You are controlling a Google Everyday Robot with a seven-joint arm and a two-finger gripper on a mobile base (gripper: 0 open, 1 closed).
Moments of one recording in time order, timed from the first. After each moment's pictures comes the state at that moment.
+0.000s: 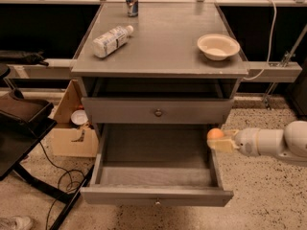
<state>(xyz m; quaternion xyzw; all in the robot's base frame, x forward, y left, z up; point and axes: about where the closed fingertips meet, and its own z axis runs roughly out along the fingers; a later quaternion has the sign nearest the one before) 0.568 -0.239 0.617 -0.28 0.83 0.29 0.38</state>
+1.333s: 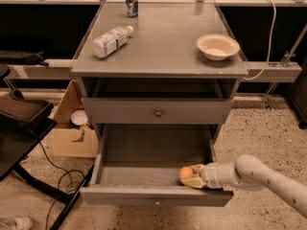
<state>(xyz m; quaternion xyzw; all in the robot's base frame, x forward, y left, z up) 0.528 -0.147 0.398 -0.42 0.79 0.32 0.31</state>
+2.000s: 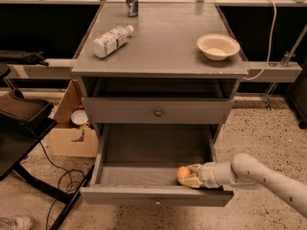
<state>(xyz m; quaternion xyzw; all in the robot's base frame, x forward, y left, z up) 0.527 -0.144 0.392 -0.42 0.80 0.31 0.30</state>
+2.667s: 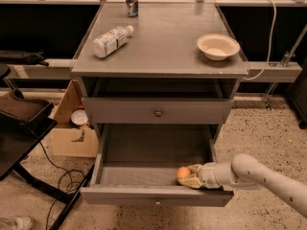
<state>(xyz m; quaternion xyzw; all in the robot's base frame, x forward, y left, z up) 0.527 -0.144 0.392 -0.42 0.80 0.31 0.30</state>
